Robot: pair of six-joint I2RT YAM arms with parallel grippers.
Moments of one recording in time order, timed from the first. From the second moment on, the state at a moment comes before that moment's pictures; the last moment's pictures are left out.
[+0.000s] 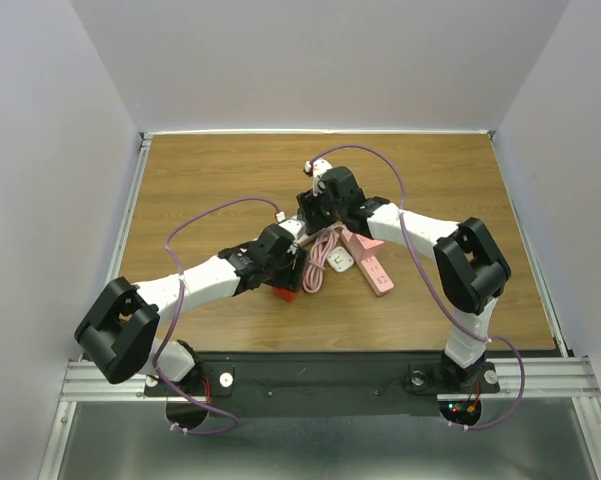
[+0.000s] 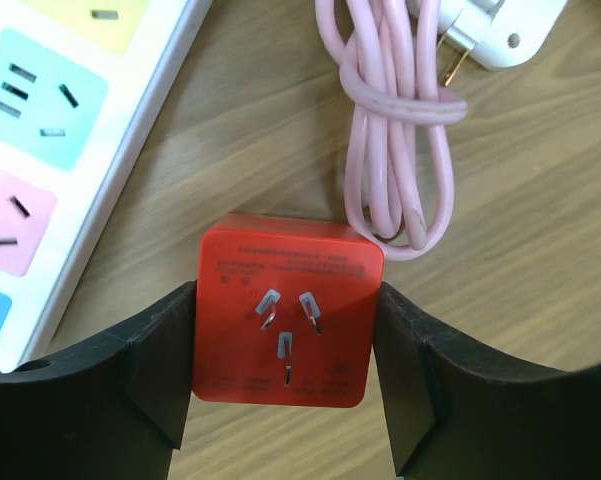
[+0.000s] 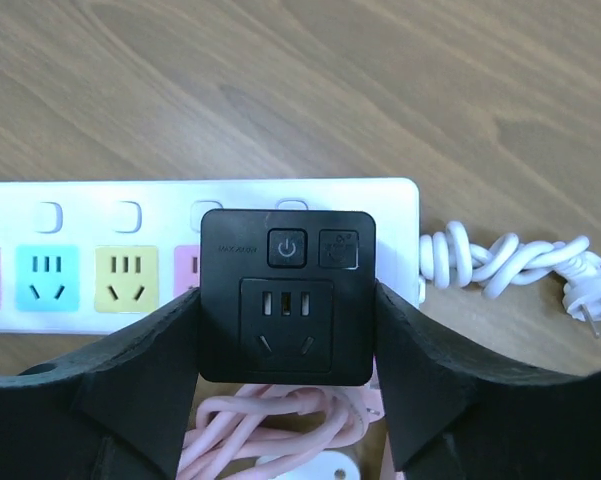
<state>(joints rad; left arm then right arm) -0.78 1.37 0.76 -0.30 -0.09 -0.37 0.65 1.89 1.32 -0.06 -0.04 0.08</state>
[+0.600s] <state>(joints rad) -0.59 1.37 1.04 -0.15 0.42 -0.59 0.47 1.34 1.24 -0.20 -0.04 0.11</state>
